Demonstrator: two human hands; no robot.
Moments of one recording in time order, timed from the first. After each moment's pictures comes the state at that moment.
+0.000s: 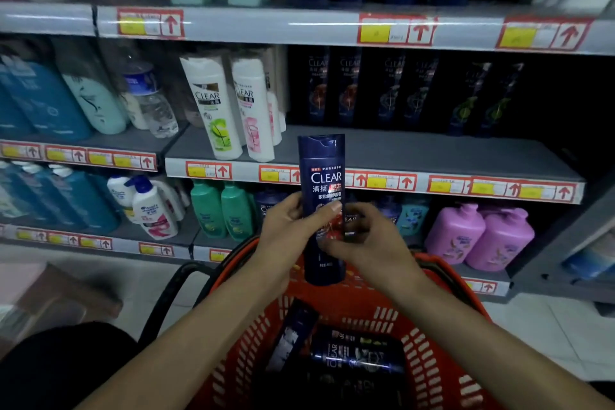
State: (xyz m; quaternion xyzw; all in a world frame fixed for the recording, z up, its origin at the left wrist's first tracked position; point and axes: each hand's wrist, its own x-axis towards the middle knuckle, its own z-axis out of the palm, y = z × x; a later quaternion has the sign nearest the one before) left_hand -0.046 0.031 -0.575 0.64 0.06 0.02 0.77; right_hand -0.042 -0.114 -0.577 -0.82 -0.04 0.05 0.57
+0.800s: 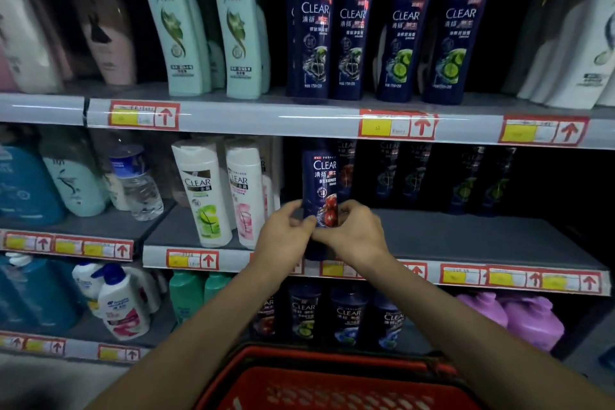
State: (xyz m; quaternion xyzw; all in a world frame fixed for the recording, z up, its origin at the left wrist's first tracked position) left_hand 0.100 0.062 -0.532 0.79 0.04 0.10 0.61; right_hand 0.125 -0.072 -0.530 -0.88 -0.02 -0.08 0.47
